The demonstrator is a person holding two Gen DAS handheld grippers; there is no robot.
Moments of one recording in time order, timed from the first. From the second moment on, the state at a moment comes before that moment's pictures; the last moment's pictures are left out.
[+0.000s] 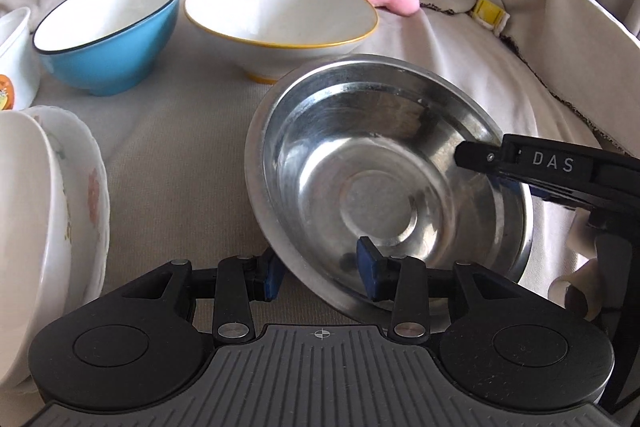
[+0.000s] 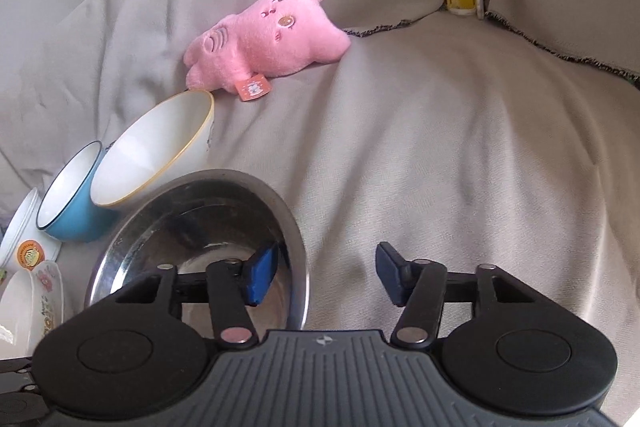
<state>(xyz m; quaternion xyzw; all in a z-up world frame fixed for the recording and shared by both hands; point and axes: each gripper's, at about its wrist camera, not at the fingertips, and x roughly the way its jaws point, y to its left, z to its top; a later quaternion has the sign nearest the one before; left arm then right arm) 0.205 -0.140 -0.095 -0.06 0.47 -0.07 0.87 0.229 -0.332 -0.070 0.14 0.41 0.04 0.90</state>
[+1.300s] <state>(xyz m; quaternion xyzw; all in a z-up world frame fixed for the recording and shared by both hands) 0.182 -0.103 -0.103 -0.17 0.47 -0.08 0.86 0.205 -0.290 -0.080 0.12 0.42 0.10 0.89</state>
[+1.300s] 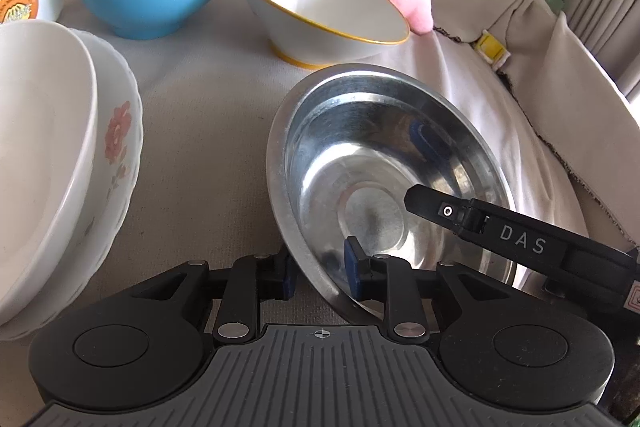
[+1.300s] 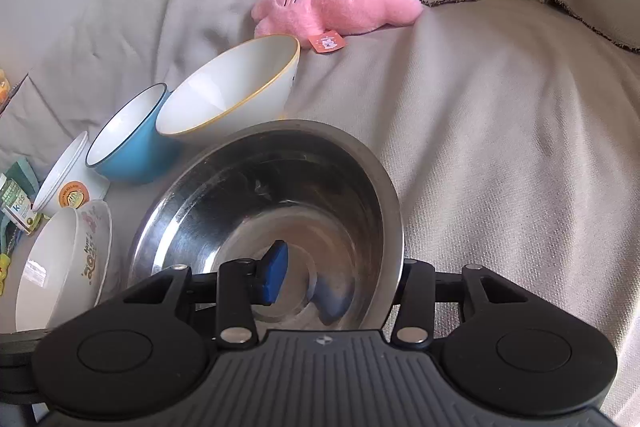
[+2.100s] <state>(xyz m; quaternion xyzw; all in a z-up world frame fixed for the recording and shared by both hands) 0.113 -0.041 0.002 -0.17 0.35 -0.08 0.92 0.136 -0.222 0.044 0.06 0.32 0.13 0.94</state>
